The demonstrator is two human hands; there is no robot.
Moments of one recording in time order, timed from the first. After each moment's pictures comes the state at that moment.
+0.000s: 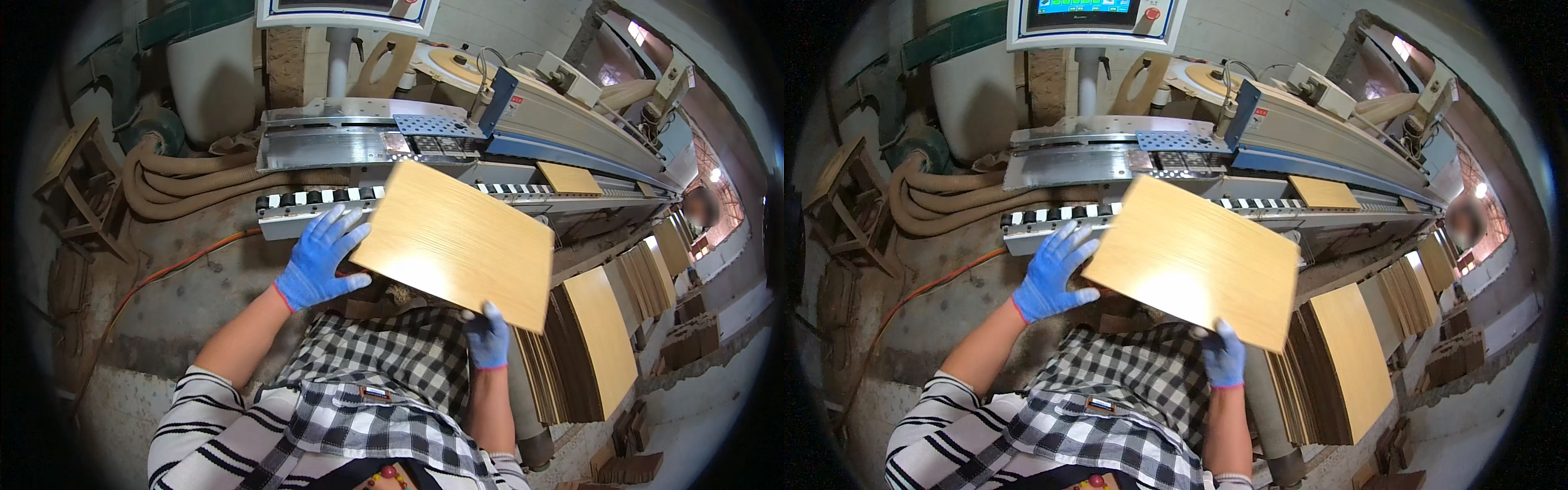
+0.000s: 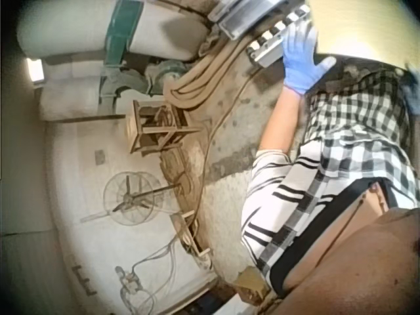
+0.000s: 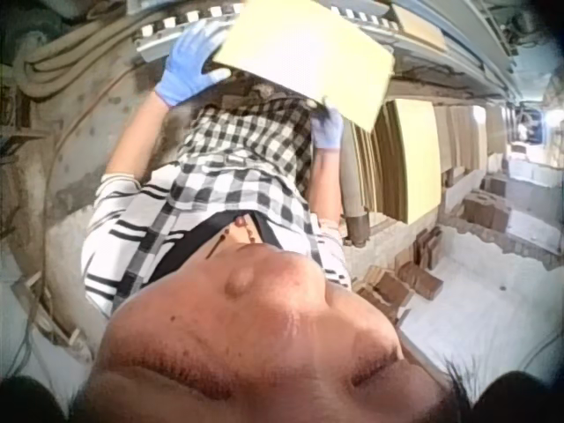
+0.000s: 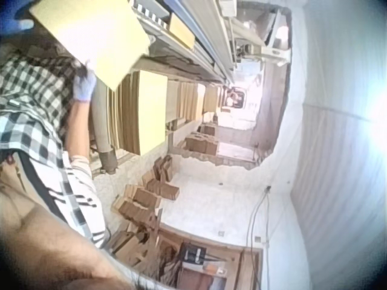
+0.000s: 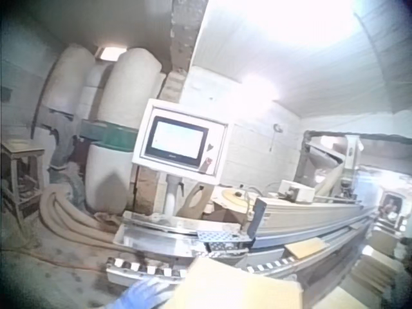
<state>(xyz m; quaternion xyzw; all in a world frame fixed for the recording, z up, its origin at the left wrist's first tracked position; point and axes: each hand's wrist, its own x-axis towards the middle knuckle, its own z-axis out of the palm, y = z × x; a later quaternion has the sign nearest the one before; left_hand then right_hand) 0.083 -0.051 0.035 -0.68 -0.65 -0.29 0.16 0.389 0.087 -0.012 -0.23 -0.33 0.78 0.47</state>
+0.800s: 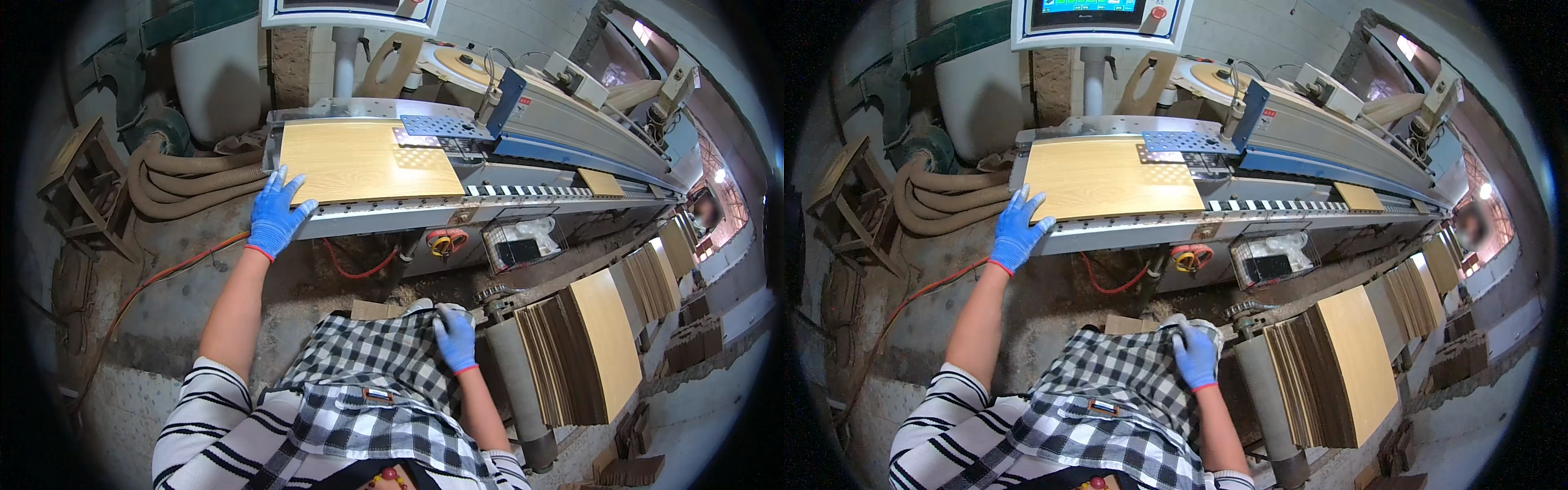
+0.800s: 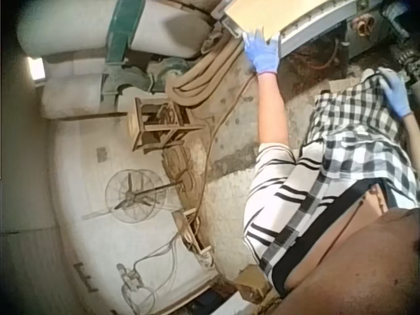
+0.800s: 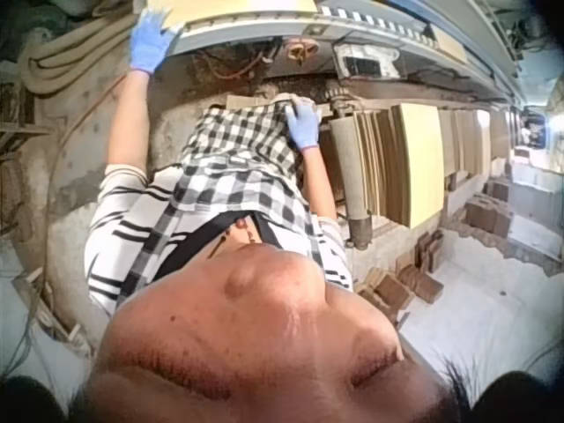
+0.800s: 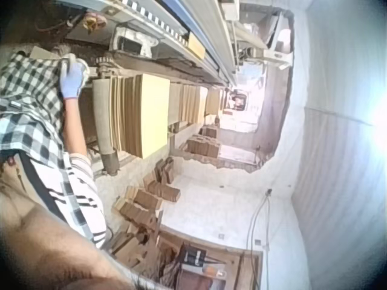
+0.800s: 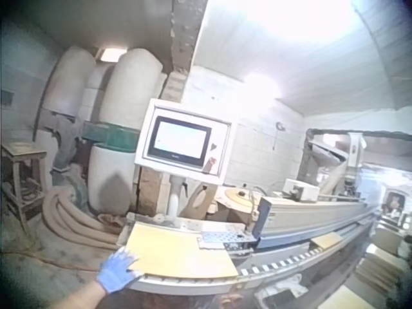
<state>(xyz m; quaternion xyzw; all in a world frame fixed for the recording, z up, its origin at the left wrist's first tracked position) -0.029 -0.040 0.005 -0.46 -0.83 -0.27 0.17 0.370 0.083 -0.087 -0.33 -0.89 0.20 0.26</state>
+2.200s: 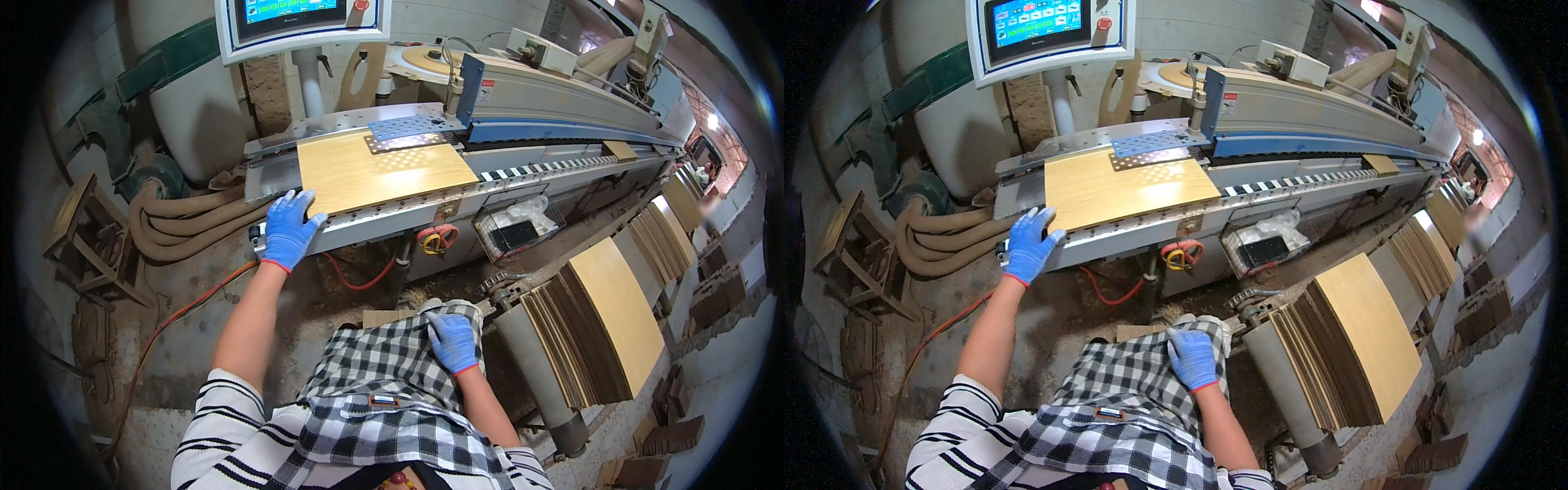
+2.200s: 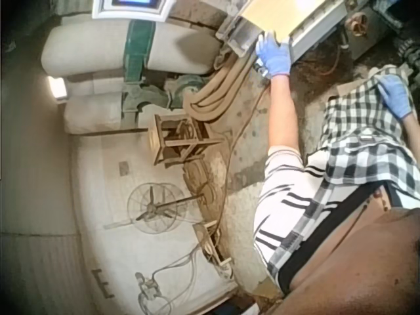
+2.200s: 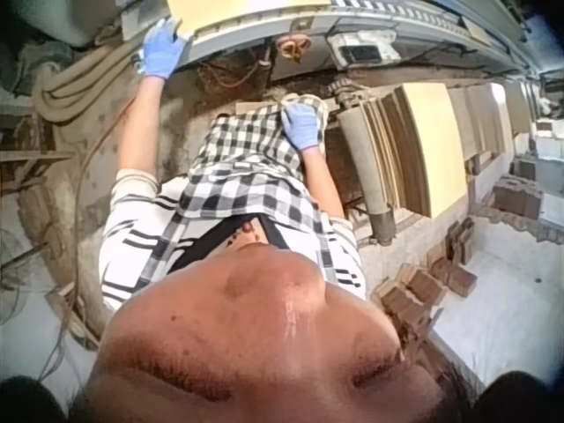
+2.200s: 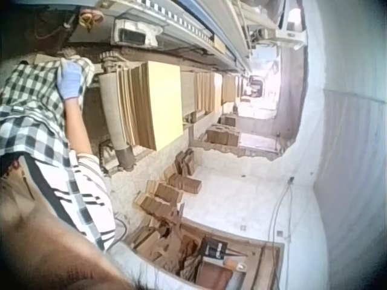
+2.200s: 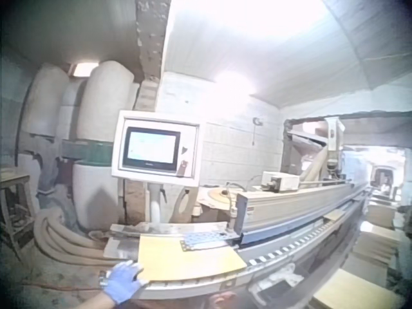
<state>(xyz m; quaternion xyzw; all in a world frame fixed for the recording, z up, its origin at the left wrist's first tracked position) 0.002 0.004 0.021 -0.52 -0.79 -0.26 0.18 0.373 0.074 -0.101 -0.27 -0.92 0.11 0.24</state>
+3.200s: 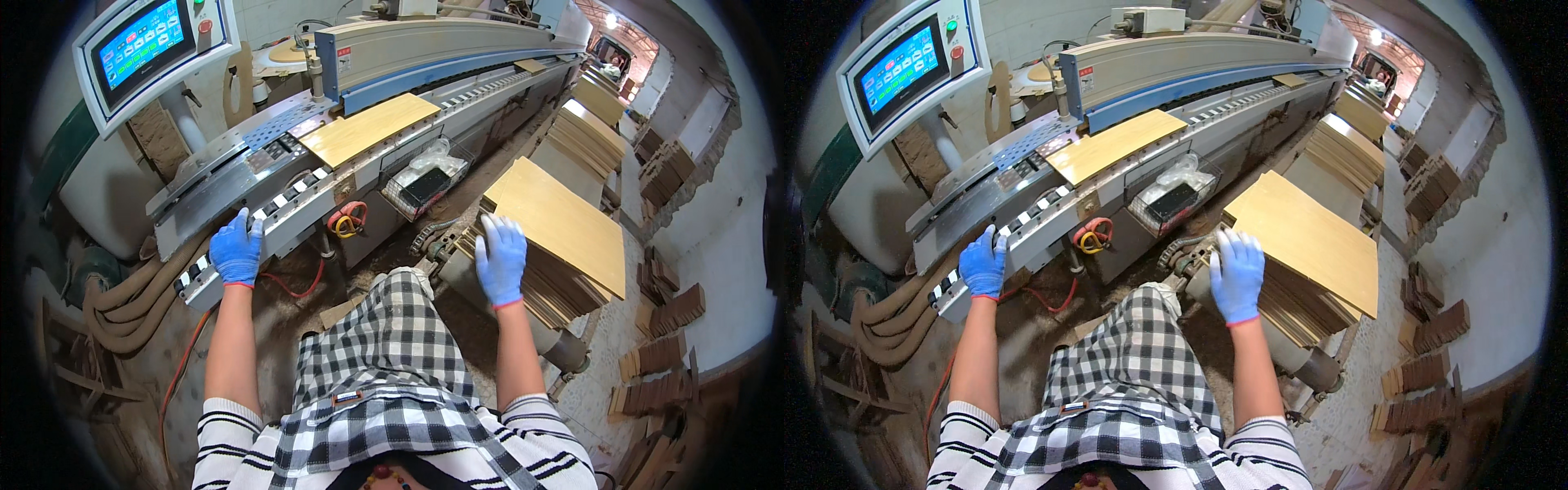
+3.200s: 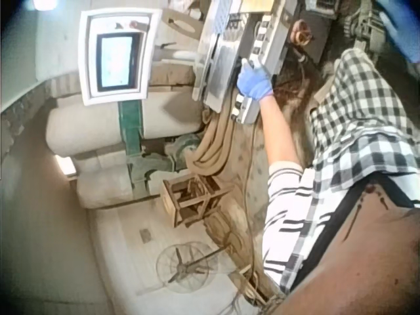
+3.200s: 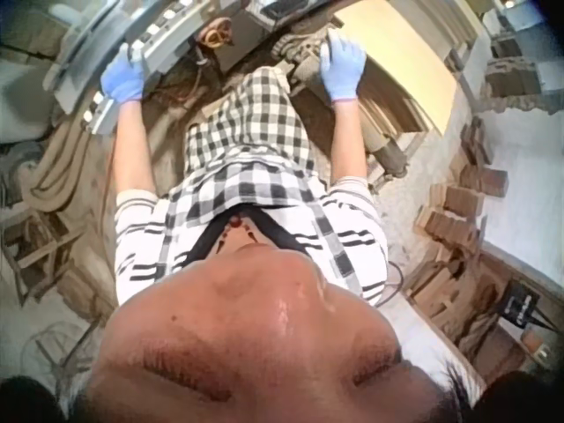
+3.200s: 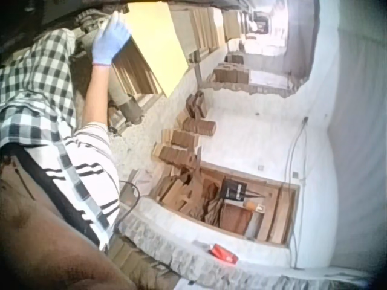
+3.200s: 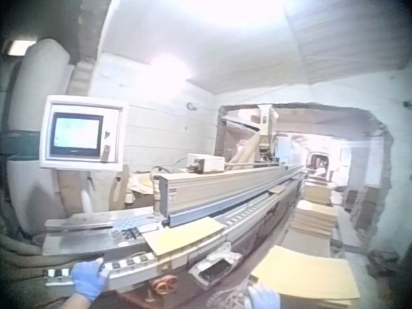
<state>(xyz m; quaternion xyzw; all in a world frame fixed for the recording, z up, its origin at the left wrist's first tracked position) 0.045 0.062 0.011 -0.54 -0.78 -0.19 0.27 0.498 0.125 0.017 -0.51 -0.77 -0.21 0.33</state>
